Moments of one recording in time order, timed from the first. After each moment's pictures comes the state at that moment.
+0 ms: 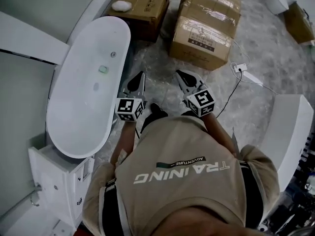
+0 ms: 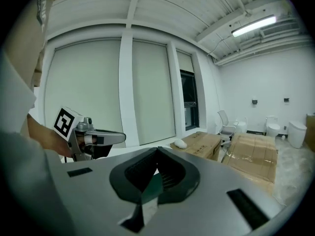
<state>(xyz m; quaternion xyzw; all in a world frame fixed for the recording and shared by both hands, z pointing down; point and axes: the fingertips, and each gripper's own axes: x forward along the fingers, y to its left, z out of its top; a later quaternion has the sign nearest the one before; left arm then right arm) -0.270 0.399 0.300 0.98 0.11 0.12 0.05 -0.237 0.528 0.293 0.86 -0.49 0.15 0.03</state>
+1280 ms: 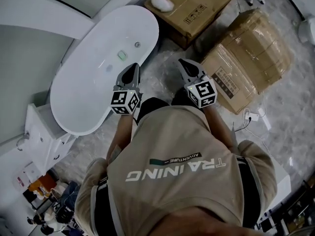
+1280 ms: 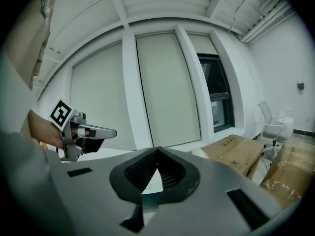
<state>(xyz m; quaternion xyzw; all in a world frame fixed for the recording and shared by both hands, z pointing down) -0.067 0.272 0.311 0.97 -0.15 0.17 0.09 0.047 0.390 0.327 0.74 -0.66 0.16 0.02</state>
